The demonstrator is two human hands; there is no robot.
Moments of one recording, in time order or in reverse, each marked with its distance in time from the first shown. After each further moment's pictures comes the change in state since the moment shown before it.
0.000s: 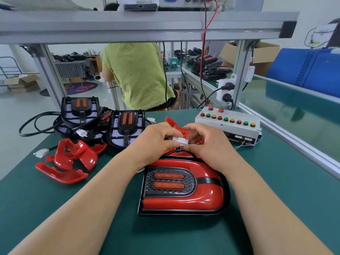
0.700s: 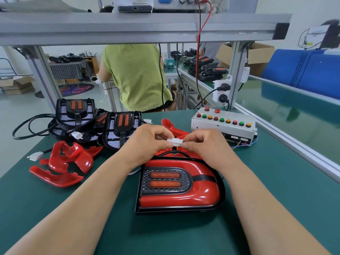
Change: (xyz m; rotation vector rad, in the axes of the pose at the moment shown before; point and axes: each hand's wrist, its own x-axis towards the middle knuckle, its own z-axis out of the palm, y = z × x) left_hand 0.002 -0.011 -0.003 -0.130 0.030 -0.111; right_hand -0.001 0.001 -0.004 0.090 0.024 0.206
